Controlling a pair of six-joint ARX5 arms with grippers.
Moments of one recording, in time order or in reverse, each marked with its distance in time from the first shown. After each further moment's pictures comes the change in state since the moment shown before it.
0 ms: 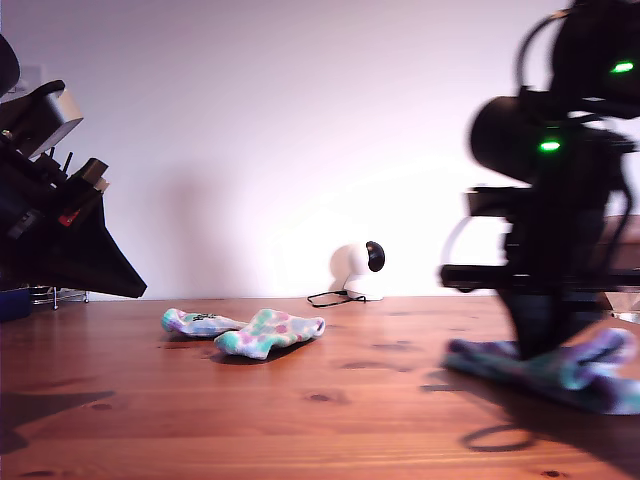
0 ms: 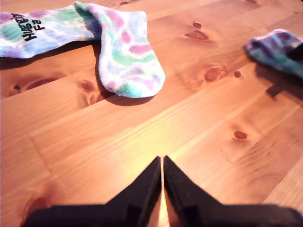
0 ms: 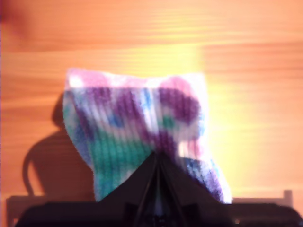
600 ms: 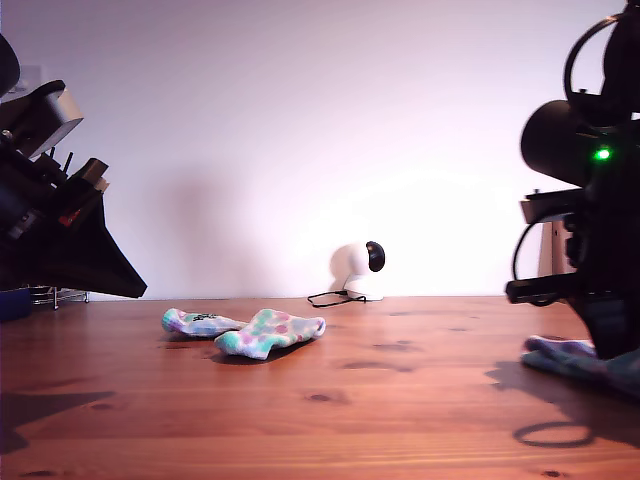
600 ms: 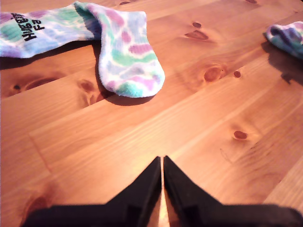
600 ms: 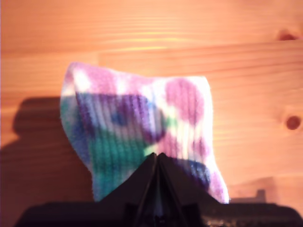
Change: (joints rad) left arm 0.000 0.000 0.000 0.000 0.000 0.000; right arm -0.079 -0.017 -0.029 0.002 0.097 -0.058
